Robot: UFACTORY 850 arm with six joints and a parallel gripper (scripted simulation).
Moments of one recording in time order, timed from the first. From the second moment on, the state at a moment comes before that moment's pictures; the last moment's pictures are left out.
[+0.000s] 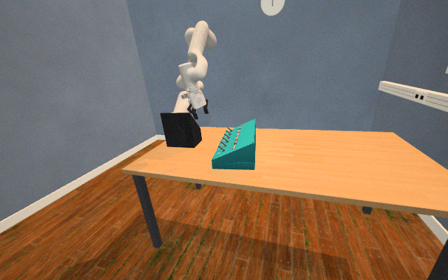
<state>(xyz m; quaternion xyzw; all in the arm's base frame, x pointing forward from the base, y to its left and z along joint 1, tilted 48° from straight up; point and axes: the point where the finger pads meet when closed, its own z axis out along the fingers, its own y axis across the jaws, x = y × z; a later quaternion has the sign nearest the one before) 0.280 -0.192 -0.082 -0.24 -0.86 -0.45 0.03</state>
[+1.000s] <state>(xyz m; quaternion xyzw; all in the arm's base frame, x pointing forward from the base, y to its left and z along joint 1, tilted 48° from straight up) 0.337 -0.014 0.057 -0.07 -0.88 -0.43 -0.16</state>
